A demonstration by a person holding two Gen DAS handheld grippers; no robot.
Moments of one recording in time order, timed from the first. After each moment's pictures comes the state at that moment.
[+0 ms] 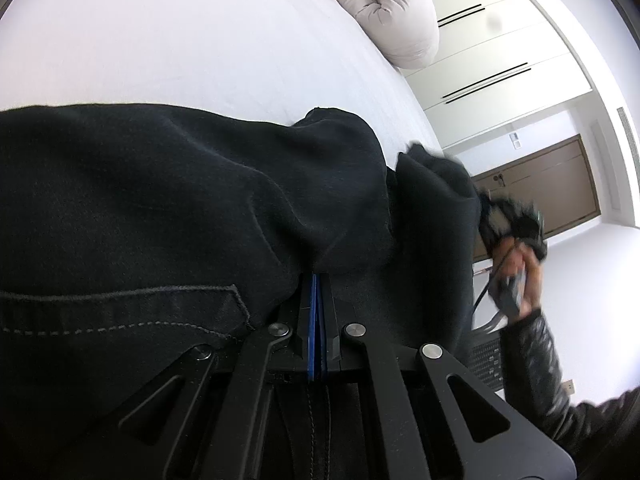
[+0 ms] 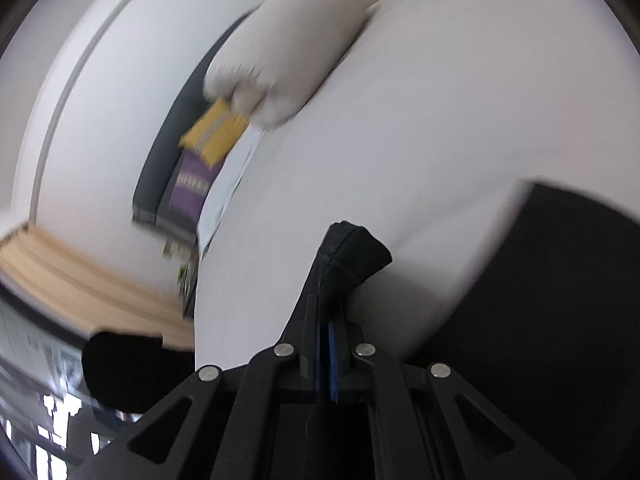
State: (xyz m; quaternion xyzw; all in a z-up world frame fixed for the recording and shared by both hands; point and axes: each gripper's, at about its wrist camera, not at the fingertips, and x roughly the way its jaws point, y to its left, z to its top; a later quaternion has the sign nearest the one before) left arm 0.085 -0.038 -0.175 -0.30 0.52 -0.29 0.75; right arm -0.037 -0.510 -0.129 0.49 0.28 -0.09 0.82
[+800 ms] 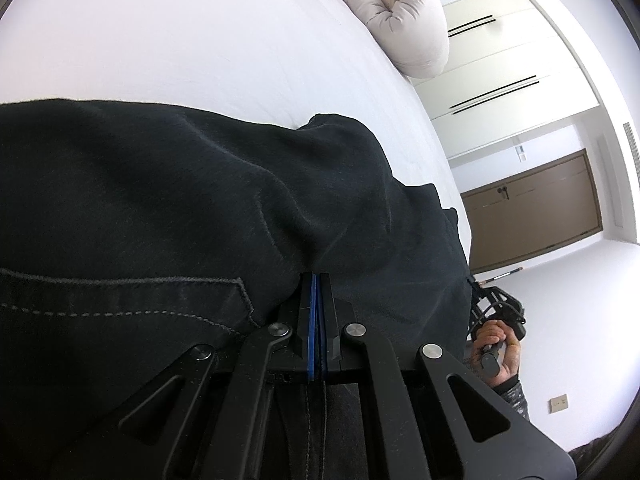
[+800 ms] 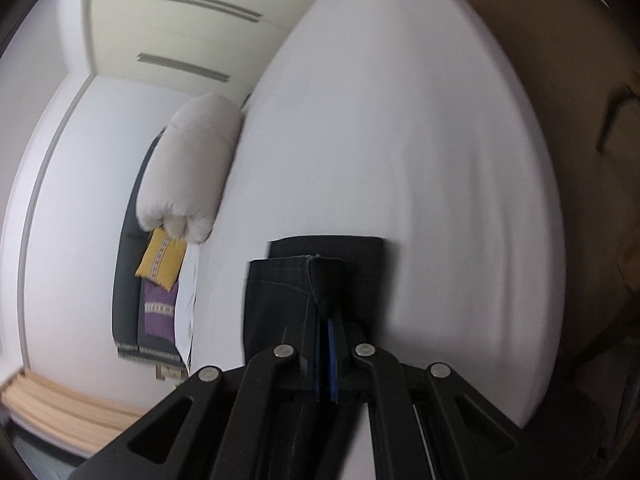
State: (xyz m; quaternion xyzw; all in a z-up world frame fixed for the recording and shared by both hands) left arm 0.082 -0.029 -0.173 -0.32 0.52 -0.27 0.74; right arm -0.200 -0.548 -0.187 0.61 0.18 -0.24 0.74
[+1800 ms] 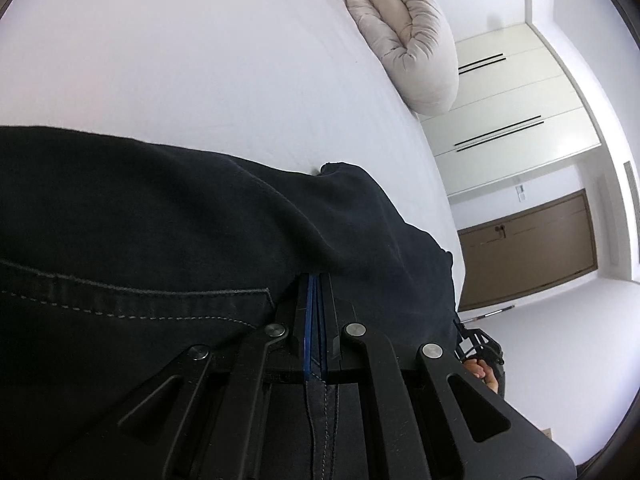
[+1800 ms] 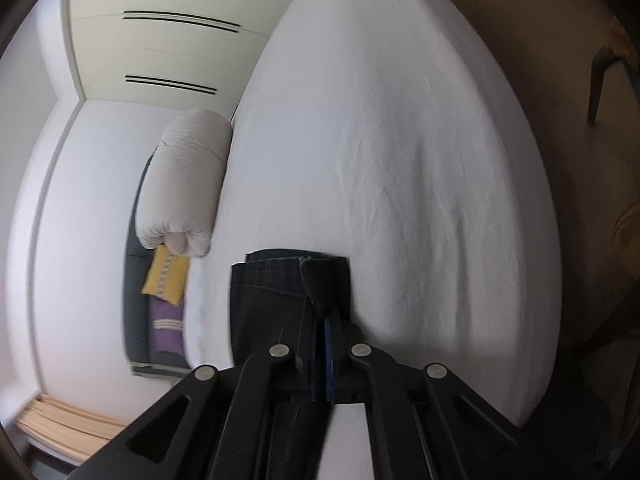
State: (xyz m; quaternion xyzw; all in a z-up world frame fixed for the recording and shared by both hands) left arm 0.073 -0.005 -0.168 -0.37 0.49 -0.24 0.75; right arm -0.222 -0.563 -0.197 0.63 0.17 -0.23 0.72
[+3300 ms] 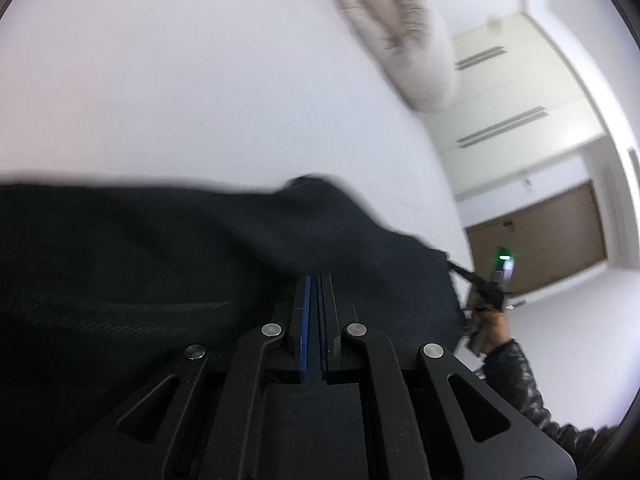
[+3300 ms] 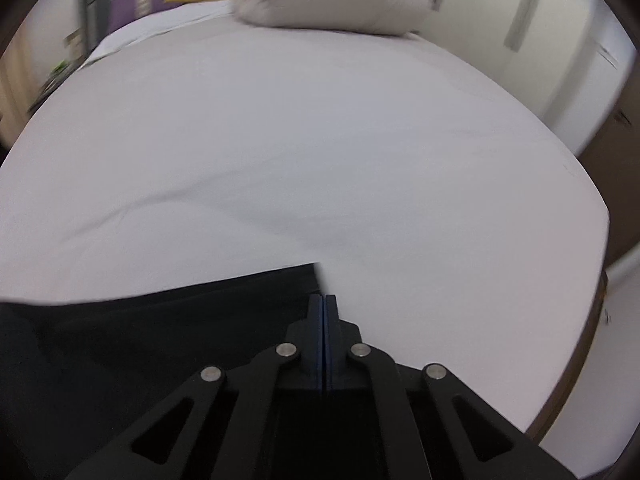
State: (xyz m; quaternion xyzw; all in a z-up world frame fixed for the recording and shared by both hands) left arm 0.086 -0.023 -0.136 -0.34 0.48 -0.24 0.77; right arm 0.031 -0.536 -0.131 0.03 0.52 -0.19 0.83
